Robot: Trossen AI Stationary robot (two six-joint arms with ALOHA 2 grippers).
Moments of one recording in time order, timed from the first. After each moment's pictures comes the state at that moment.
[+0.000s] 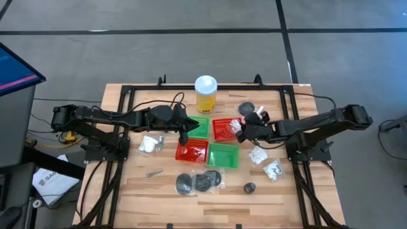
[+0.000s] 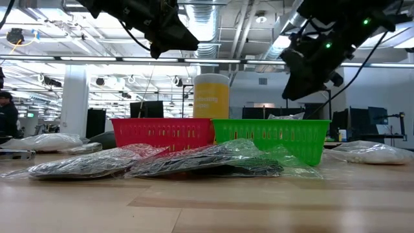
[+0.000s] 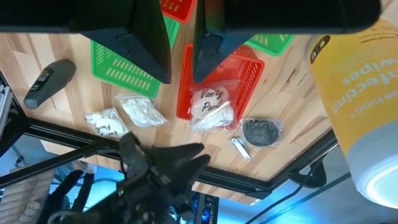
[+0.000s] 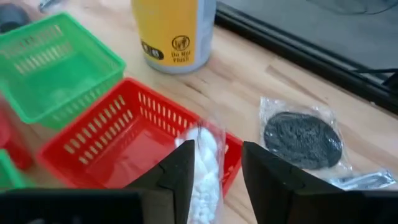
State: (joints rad) left arm 0.07 1.29 0.83 0.07 -0.13 -0.20; right arm 0.09 1.22 0.66 -0.36 0.74 0.69
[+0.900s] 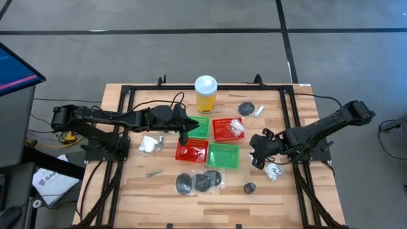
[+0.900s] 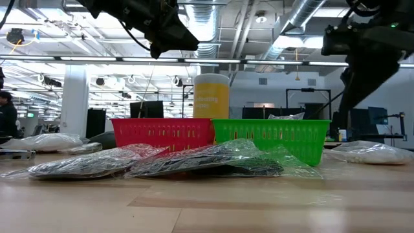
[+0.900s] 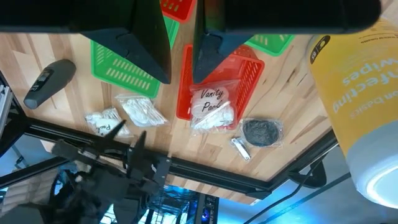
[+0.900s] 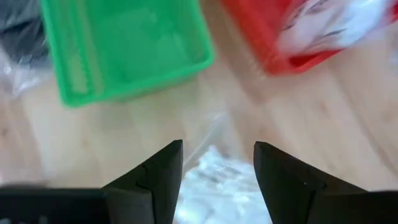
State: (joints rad) left arm 0.07 1.29 0.83 0.07 -0.13 -0.20; right arm 0.35 1.13 0.66 -0.68 0.31 0.67
